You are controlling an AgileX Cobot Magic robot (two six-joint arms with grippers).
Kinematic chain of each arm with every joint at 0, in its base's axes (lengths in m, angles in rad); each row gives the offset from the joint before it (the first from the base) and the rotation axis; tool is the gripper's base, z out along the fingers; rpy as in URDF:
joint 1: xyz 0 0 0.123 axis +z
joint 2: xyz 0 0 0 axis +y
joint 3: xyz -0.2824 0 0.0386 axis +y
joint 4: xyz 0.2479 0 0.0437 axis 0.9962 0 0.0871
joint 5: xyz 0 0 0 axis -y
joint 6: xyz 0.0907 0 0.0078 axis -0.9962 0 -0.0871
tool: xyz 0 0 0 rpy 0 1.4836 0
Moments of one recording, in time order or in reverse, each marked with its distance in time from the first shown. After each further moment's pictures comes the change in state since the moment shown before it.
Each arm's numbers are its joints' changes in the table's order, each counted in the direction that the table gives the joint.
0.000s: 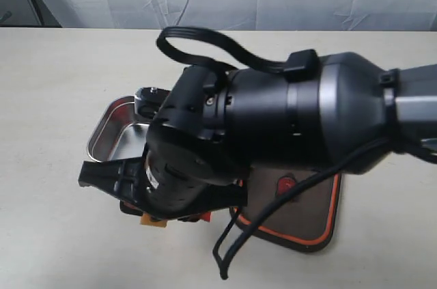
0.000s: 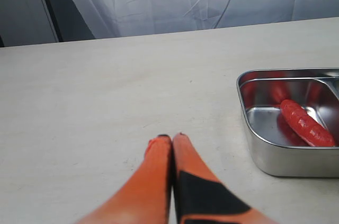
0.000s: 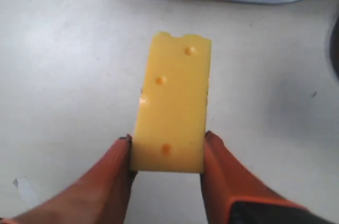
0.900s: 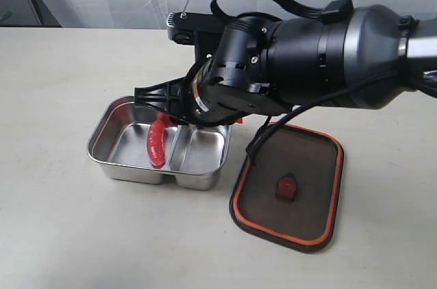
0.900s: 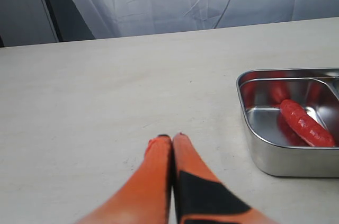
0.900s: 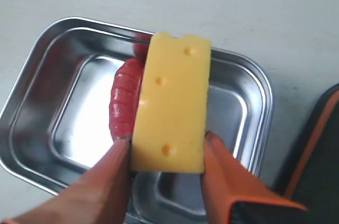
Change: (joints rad) left arm 0.000 0.000 0.000 0.000 0.000 0.000; right arm -0.202 0.007 0.000 -0.444 0.173 0.006
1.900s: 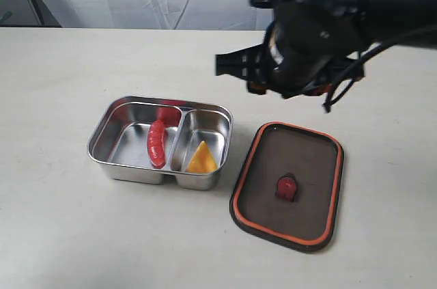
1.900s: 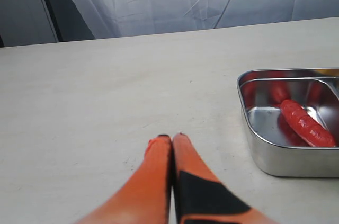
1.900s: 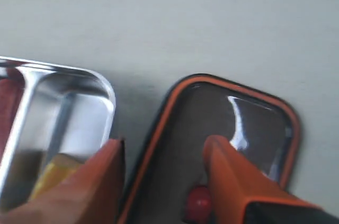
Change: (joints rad) left arm 0.000 0.000 0.000 0.000 0.000 0.000; right arm -0.172 -0.142 0.000 0.090 -0.321 0.192
